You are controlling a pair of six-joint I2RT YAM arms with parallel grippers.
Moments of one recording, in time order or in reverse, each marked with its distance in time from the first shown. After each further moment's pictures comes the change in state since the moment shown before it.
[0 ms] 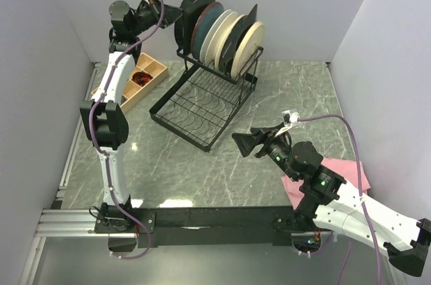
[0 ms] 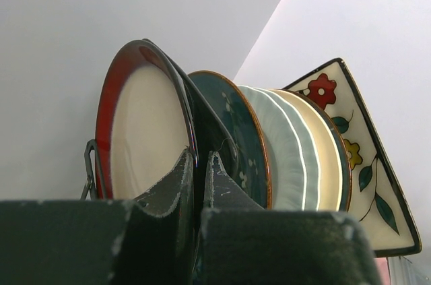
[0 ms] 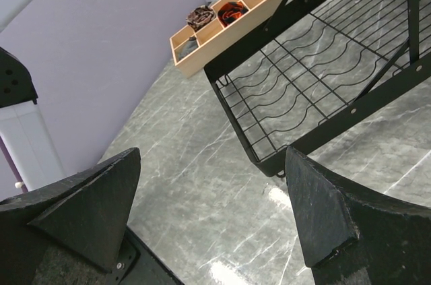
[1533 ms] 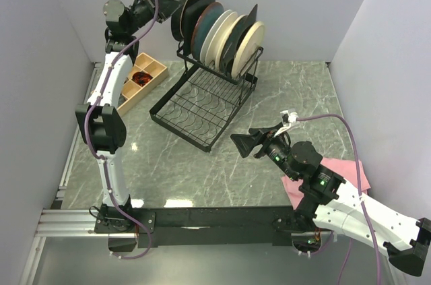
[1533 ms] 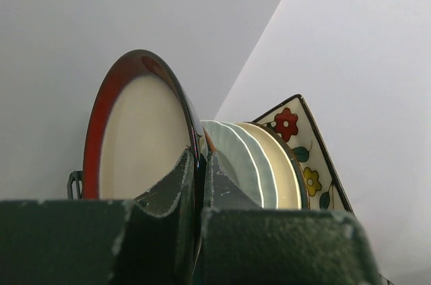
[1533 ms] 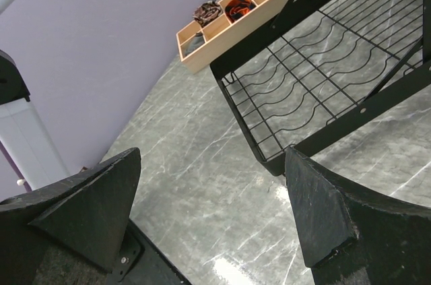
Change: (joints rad) left arm -0.005 -0.075 -0.047 0.092 -0.055 -0.091; right arm 0.000 0.007 0.000 0.008 -0.027 0.005
